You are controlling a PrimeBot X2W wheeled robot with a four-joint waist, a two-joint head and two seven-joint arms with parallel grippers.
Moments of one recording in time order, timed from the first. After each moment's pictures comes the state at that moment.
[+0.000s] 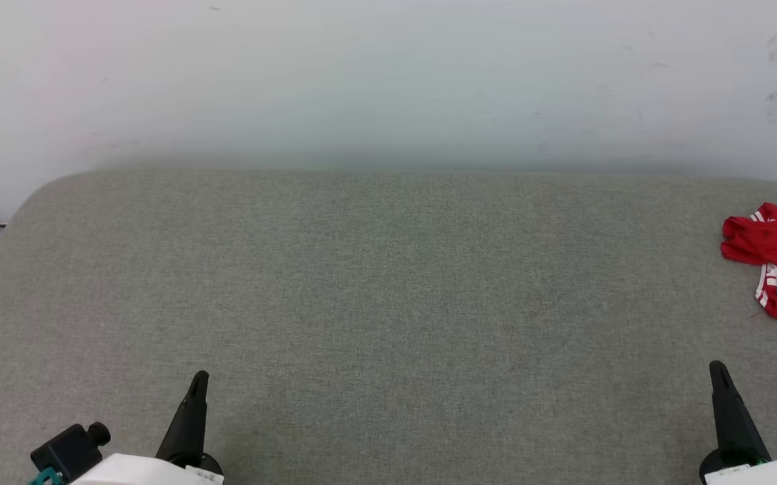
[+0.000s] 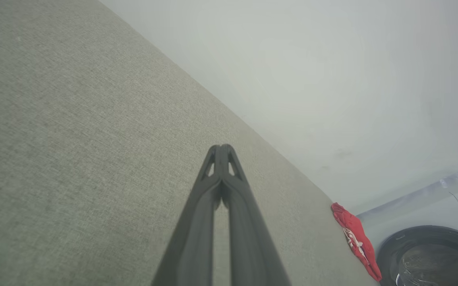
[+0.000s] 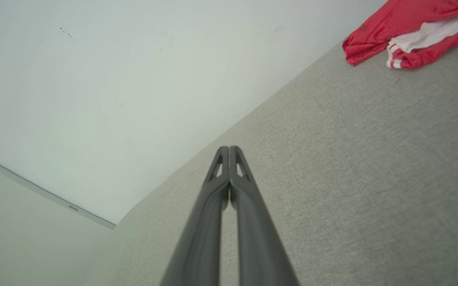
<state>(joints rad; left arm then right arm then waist) 0.08 0.18 -0.06 0.13 -0.93 -0.13 -0.11 0.13 -0.12 -0.09 0.07 0.88 0.13 -0.11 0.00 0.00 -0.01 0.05</state>
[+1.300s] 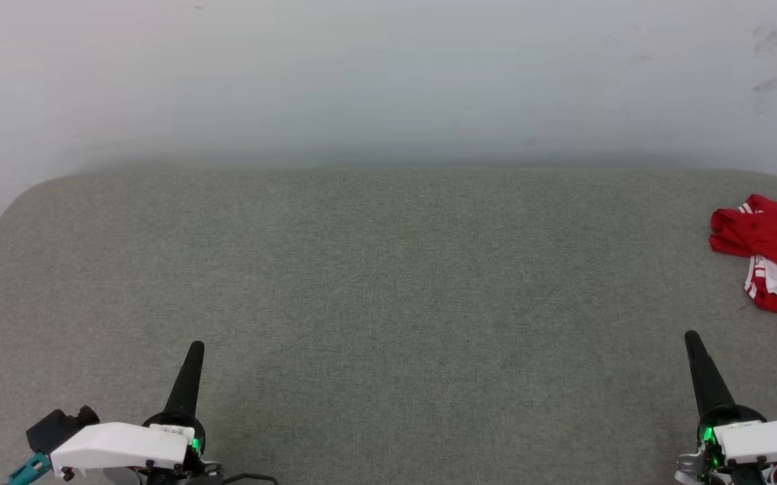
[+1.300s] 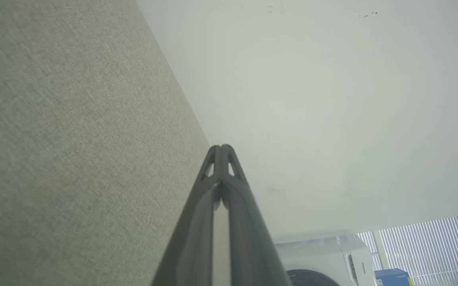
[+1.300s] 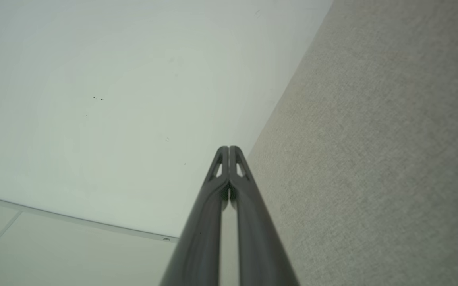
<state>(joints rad) -0.02 0.12 0.01 0.19 -1.35 -0.13 0.00 0.00 -0.10 -0.08 0.17 1.32 0.13 0.00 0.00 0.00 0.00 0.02</state>
